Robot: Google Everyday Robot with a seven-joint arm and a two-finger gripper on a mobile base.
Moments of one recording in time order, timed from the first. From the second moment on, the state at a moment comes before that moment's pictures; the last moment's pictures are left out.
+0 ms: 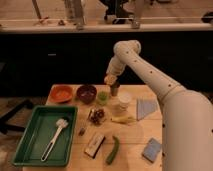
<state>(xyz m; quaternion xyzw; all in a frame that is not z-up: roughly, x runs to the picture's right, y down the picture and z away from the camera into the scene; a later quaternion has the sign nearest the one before) 0.037 -0.073 0.870 -0.22 -0.17 0.04 0.96</state>
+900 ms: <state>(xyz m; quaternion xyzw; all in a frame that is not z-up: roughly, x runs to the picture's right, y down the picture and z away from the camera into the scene) 0.055 -0.070 0.893 -0.23 -0.17 0.06 0.96</state>
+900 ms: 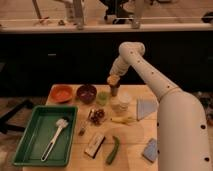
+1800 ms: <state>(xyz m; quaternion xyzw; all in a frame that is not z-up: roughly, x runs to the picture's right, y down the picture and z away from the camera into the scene) 0.061 -0.067 0.906 -0.24 -0.17 0.08 0.95</state>
